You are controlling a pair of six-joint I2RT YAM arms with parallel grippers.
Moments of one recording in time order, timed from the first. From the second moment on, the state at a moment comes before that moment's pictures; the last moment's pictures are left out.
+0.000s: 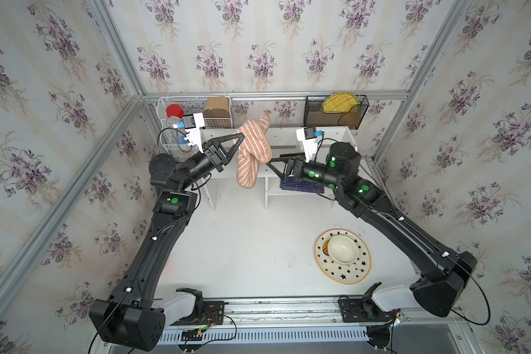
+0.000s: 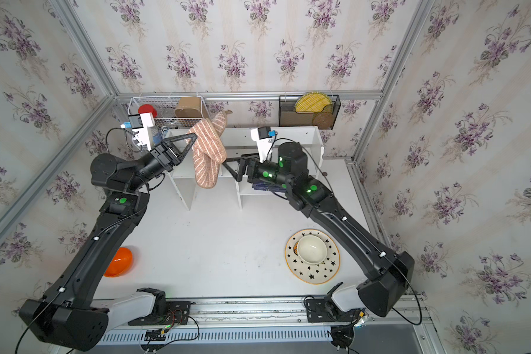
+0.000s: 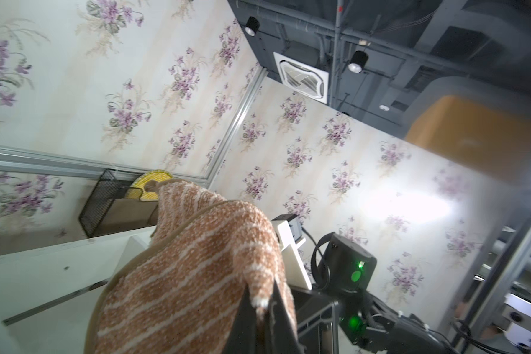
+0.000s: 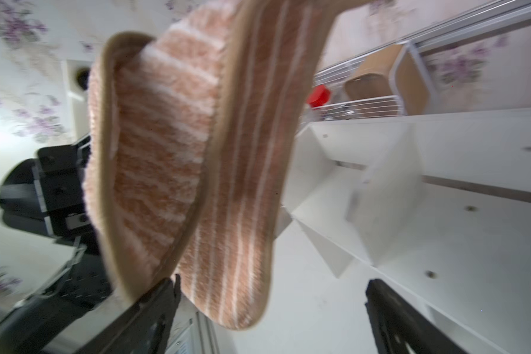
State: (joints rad) left arm -0.20 1.21 1.26 0.53 0.83 -0.99; right arm 0.72 1.44 1.47 -0.02 -0.49 0.58
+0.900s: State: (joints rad) left arm -0.24 1.16 1.12 0.56 0.86 -0.95; right arm 0.75 1.59 1.56 0.48 -0.64 0.93
